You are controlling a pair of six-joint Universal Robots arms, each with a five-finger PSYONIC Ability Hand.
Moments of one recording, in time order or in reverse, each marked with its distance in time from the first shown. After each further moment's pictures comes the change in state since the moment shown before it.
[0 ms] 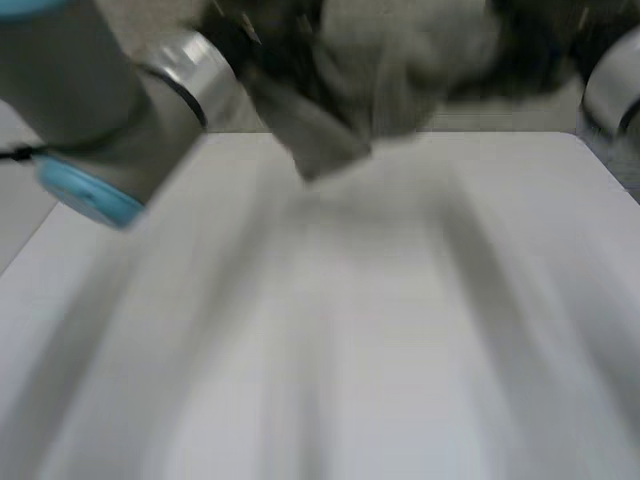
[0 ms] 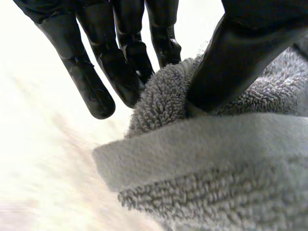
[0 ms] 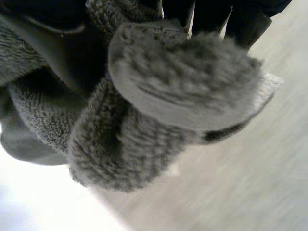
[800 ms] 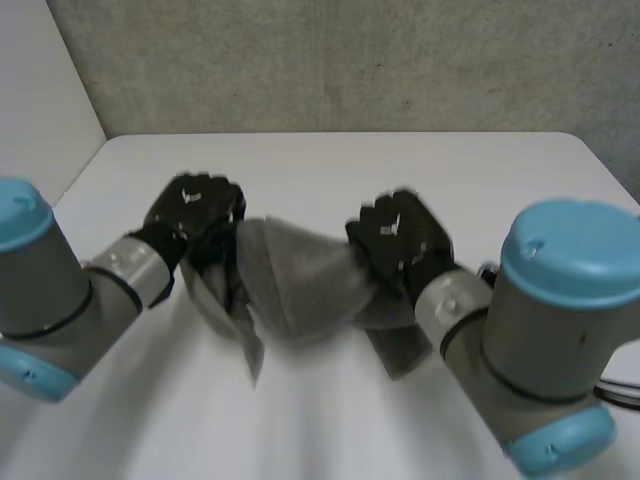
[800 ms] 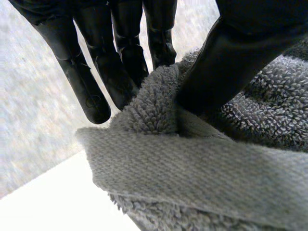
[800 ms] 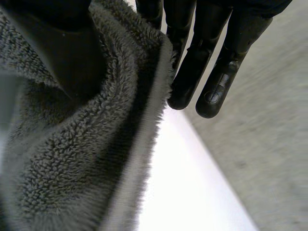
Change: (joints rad) left arm 0.214 0.194 -0.950 0.345 0.115 -0.071; right arm 0.367 0.105 0.512 -0.218 0.212 -0.301; left_hand 0.000 0.010 -0.040 -0.077 0.026; right_hand -0.285 -0.274 -0.282 -0.311 -0.258
